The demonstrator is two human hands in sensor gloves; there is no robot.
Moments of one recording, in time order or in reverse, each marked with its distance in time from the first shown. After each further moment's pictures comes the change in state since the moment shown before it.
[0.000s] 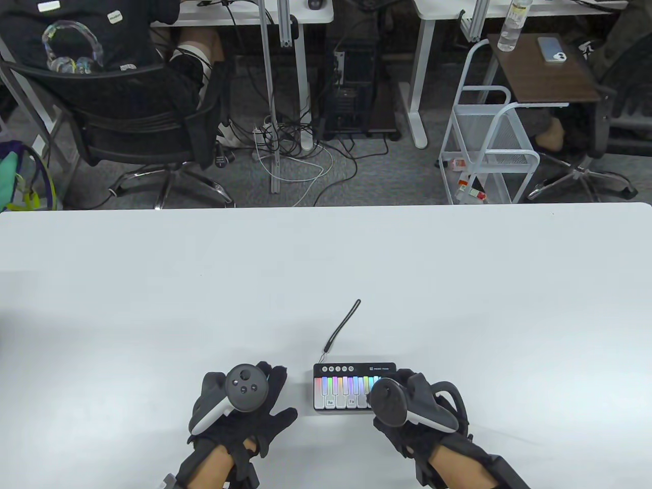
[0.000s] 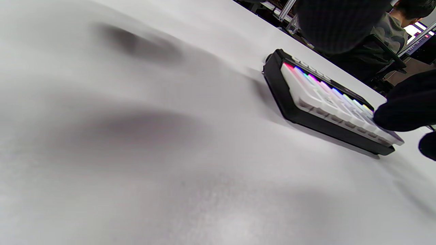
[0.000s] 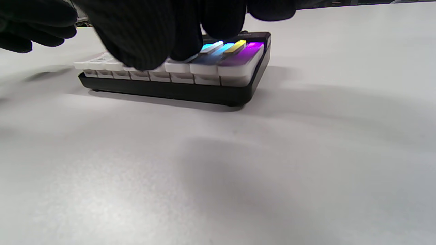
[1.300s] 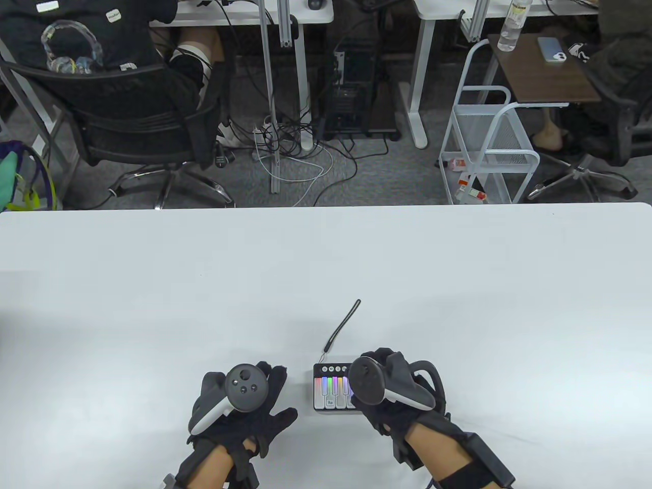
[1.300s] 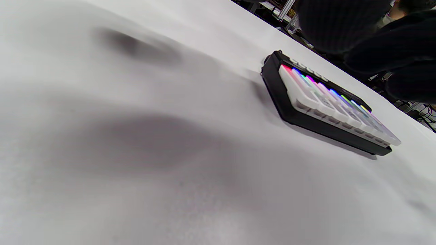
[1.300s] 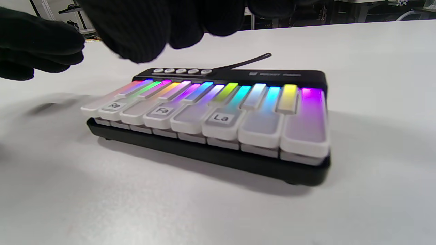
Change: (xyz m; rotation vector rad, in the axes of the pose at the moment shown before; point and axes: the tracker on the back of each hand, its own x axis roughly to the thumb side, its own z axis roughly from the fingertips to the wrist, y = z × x) left_hand 0.000 0.001 0.001 0.000 -0.002 -0.001; right_hand 0.030 -0.025 -0.036 -0.040 -0.021 -0.002
